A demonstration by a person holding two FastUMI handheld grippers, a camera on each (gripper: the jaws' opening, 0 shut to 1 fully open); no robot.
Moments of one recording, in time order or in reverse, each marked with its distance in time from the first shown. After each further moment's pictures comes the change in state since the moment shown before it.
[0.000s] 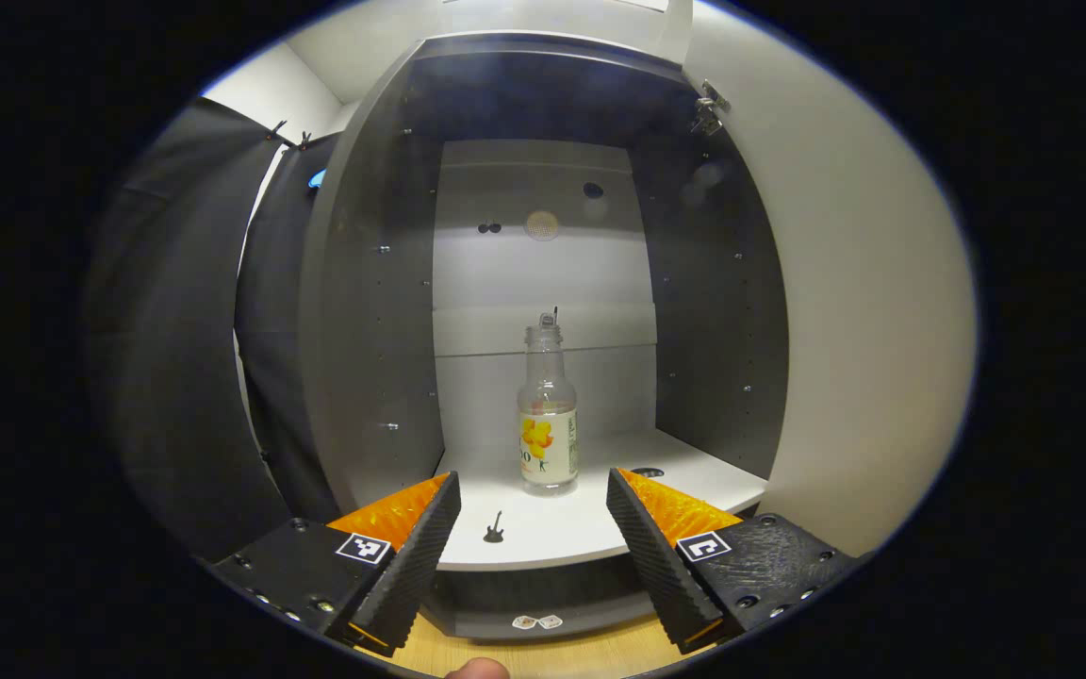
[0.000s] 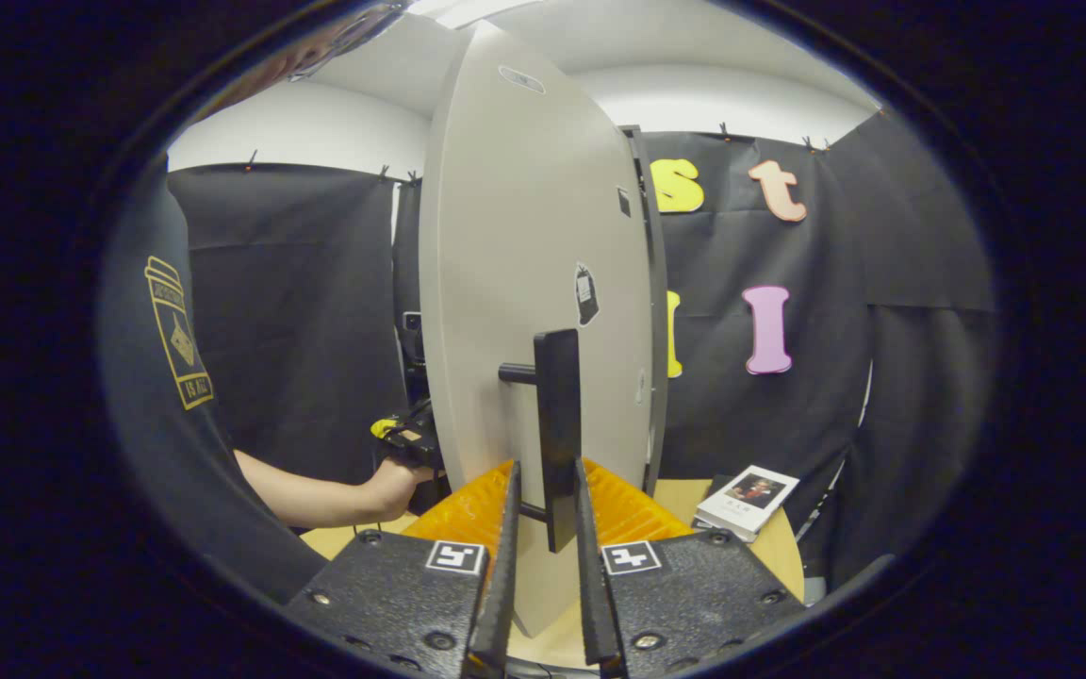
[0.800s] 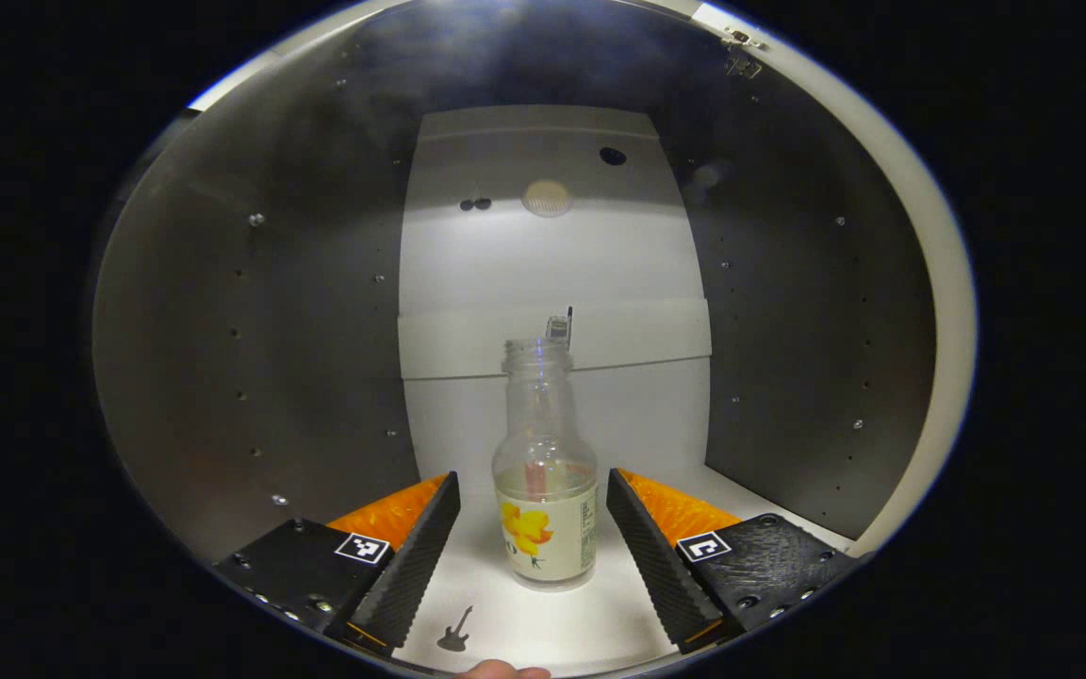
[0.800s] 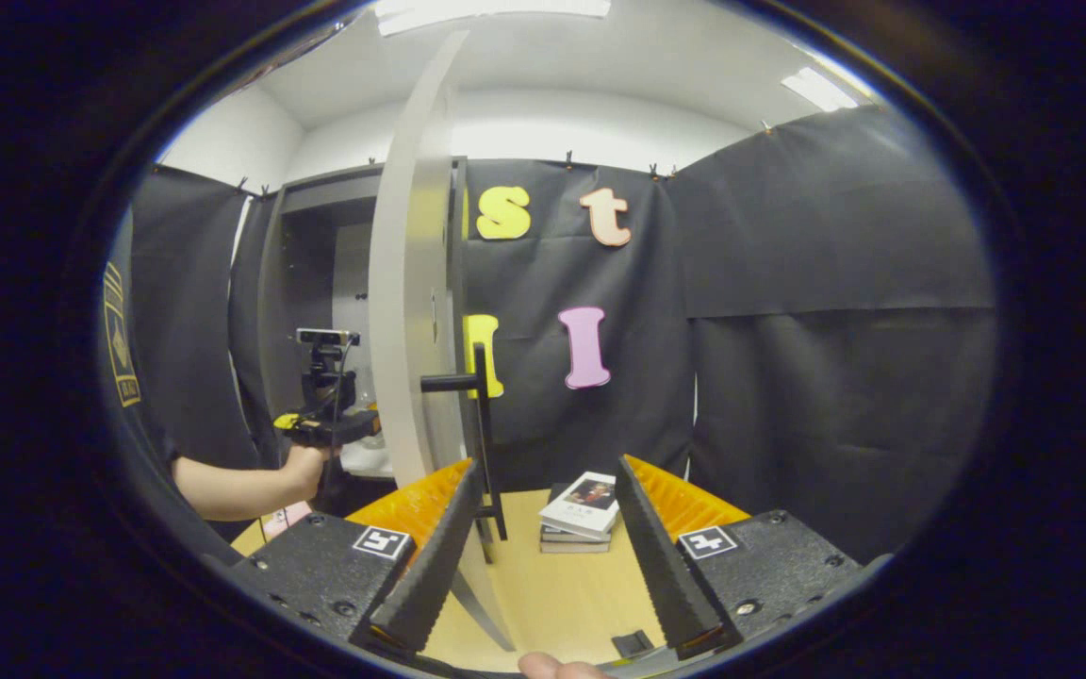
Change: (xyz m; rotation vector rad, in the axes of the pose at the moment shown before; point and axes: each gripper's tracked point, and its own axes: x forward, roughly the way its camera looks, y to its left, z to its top) left arm 0.139 -0.002 0.008 0.018 -0.005 0.084; right arm -0.077 -0.105 0.022 0.088 -0.136 -0.490
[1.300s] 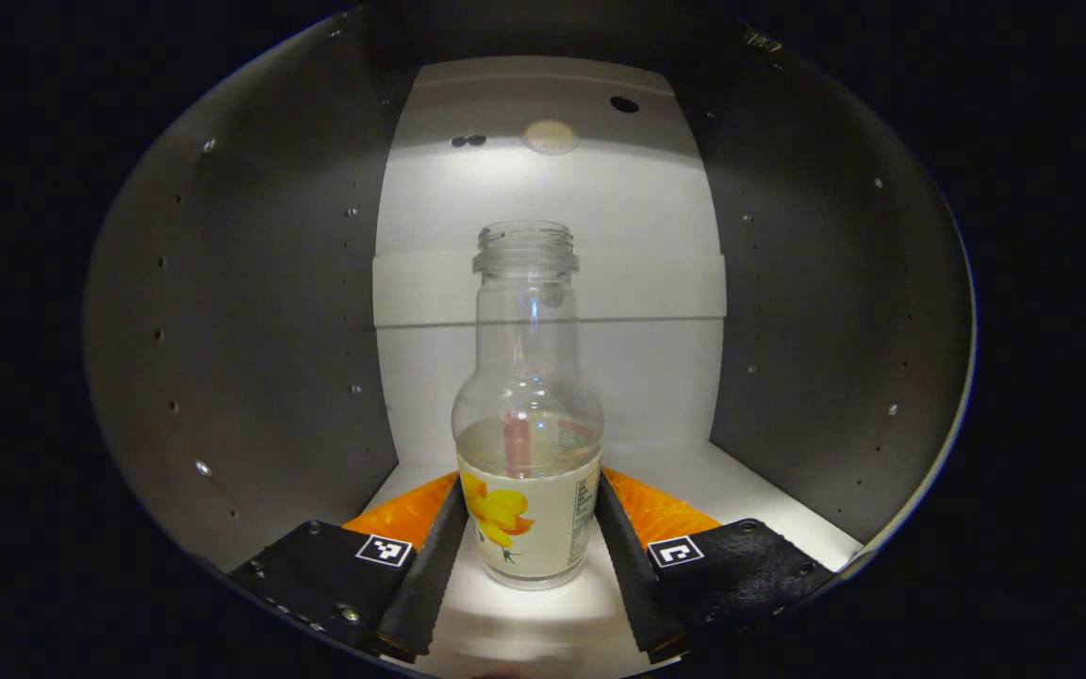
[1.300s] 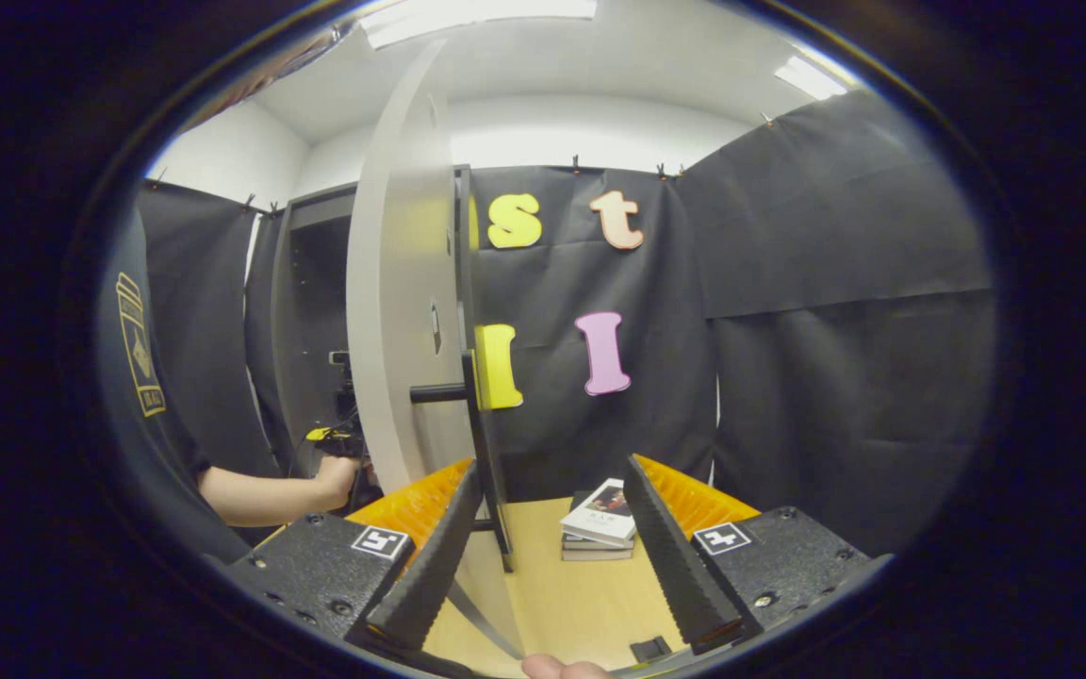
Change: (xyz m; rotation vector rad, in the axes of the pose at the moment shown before) left arm 0.011 -0.010 -0.014 -0.044 0.081 -0.017; right arm 0.011 0.004 -0.005 0.008 -0.003 0.069
